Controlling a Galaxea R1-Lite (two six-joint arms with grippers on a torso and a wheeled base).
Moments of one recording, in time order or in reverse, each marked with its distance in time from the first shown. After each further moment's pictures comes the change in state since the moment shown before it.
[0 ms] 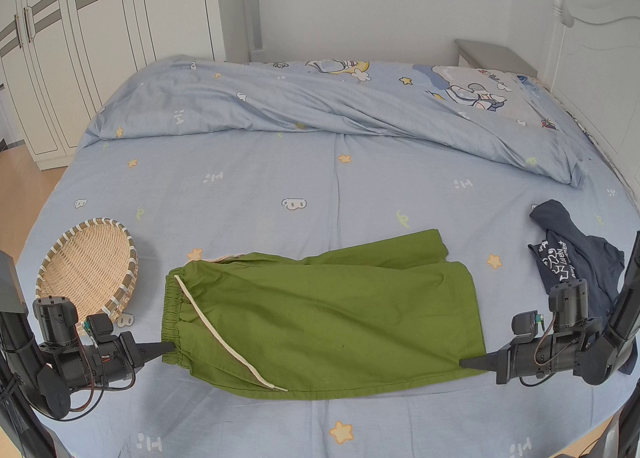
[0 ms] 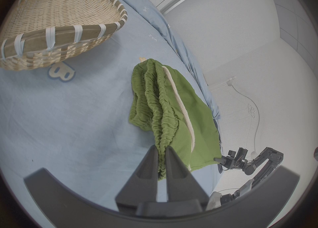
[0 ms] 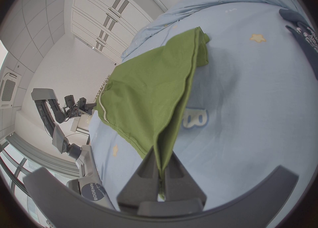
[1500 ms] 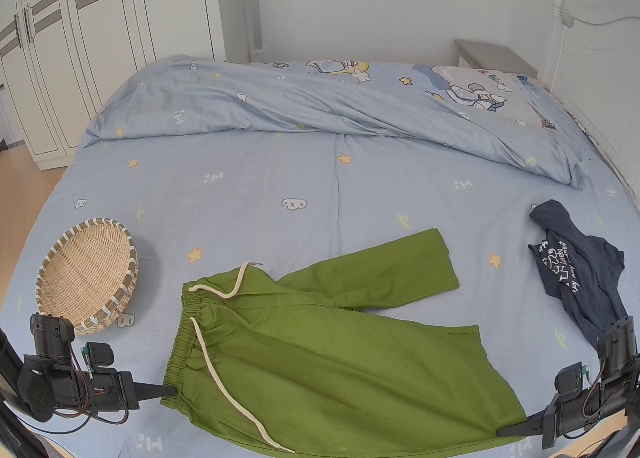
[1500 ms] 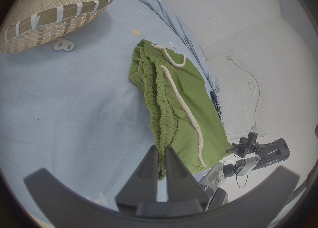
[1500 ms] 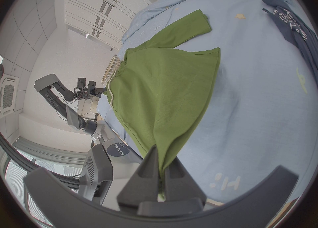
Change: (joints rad) left arm 0.025 -0.229 0.000 0.554 -0.091 0.328; right arm 0.017 -0.597 0.206 0.613 -0.007 -0.068
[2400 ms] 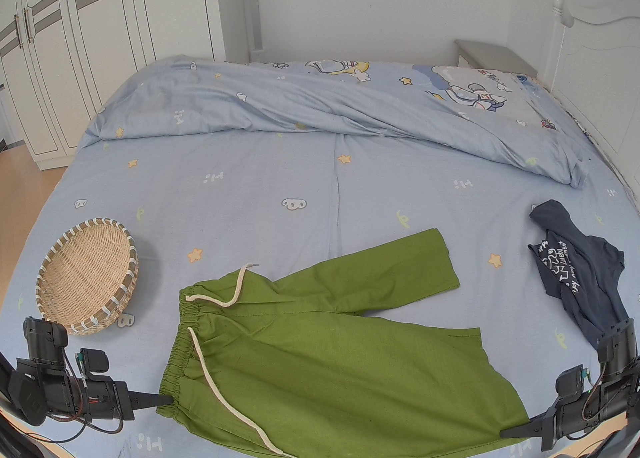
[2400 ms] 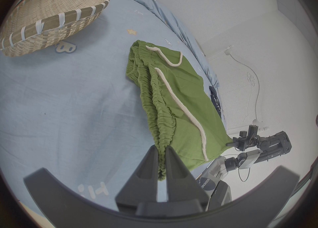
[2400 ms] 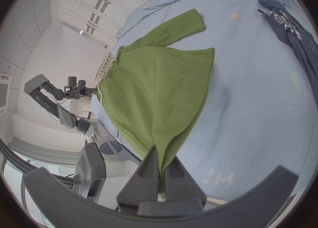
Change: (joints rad) left arm 0.016 -0.115 0.000 0.163 0.000 0.086; right arm 0.020 -0.028 0.000 0.043 -0.080 0.000
